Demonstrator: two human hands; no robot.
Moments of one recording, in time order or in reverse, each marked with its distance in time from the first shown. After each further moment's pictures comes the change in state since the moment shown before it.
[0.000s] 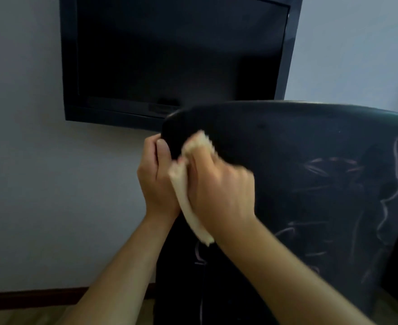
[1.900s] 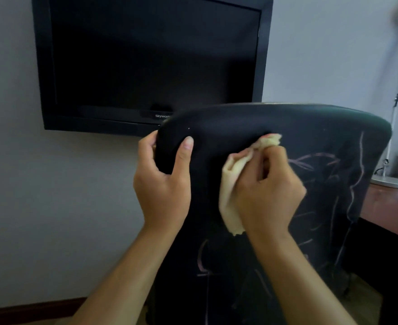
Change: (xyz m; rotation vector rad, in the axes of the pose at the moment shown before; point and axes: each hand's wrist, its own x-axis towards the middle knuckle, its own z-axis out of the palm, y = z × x) left_hand -0.042 0.060 0.041 0.010 0.056 0.013; right_hand -0.022 0.073 -0.054 0.091 0.367 0.541
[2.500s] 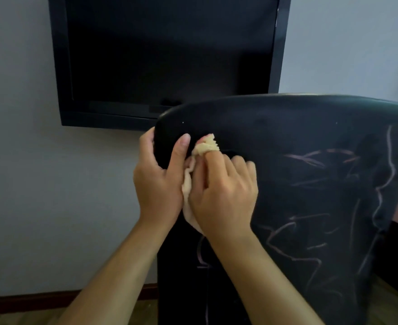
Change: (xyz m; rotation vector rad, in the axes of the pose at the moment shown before) left_hand 0.020 -0.017 -0.027 0.062 -0.097 0.006; right_hand -0.044 -0.039 0.049 -0.042 -0.012 -0.390
